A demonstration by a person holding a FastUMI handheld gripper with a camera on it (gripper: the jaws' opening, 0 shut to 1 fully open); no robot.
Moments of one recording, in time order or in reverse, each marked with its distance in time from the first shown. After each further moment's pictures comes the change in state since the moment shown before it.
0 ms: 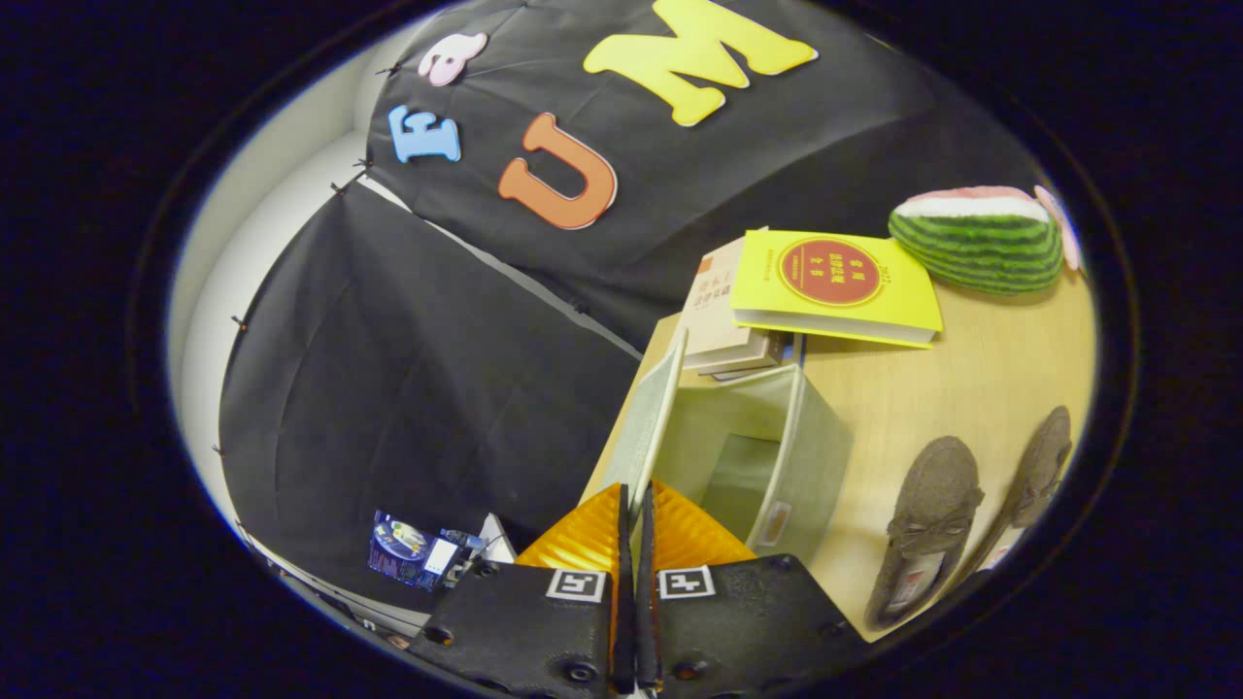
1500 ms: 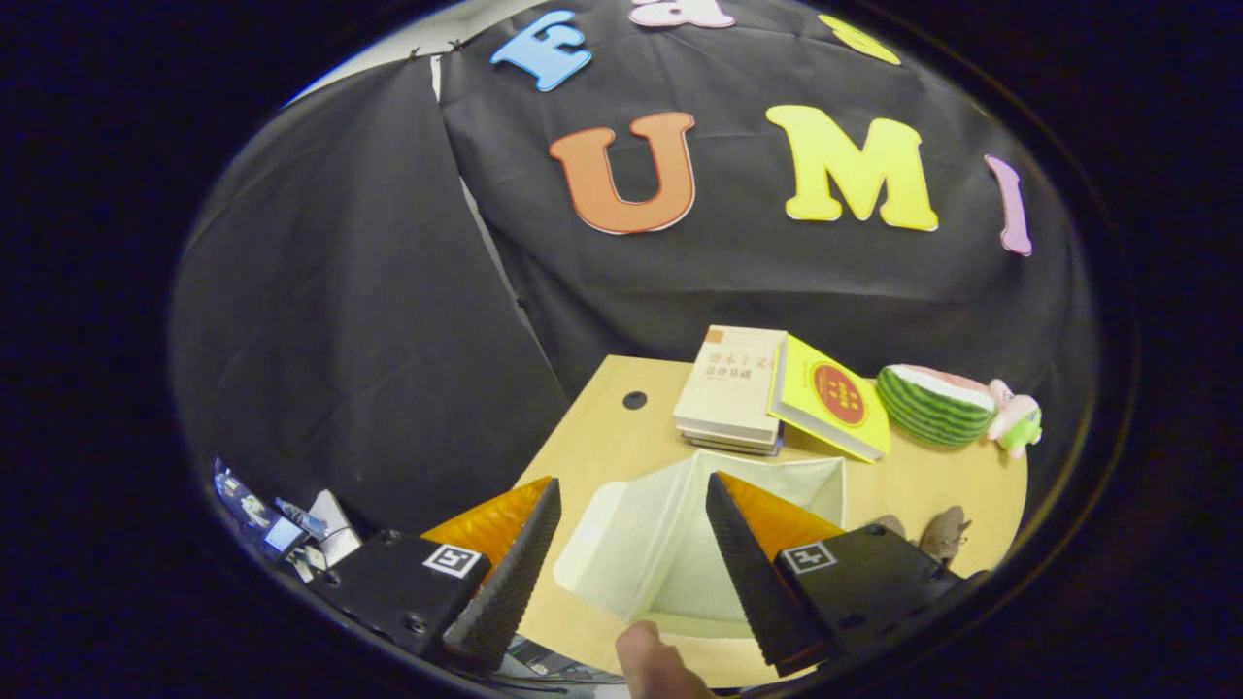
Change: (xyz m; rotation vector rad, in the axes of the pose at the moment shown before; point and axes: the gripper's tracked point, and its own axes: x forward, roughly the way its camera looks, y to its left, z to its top) arm 0.084 0.124 0.003 -0.391 -0.089 -0.544
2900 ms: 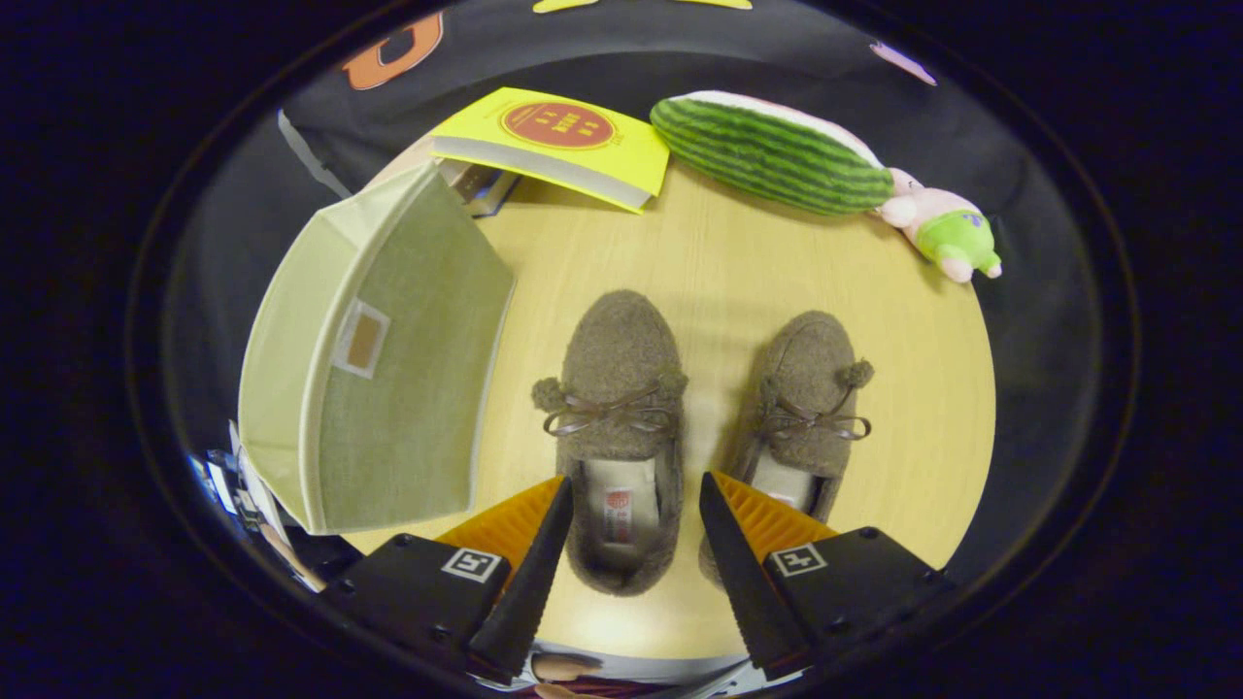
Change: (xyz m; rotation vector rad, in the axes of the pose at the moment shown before) arm 0.038 -0.341 -0.251 0.129 0.554 -0.219
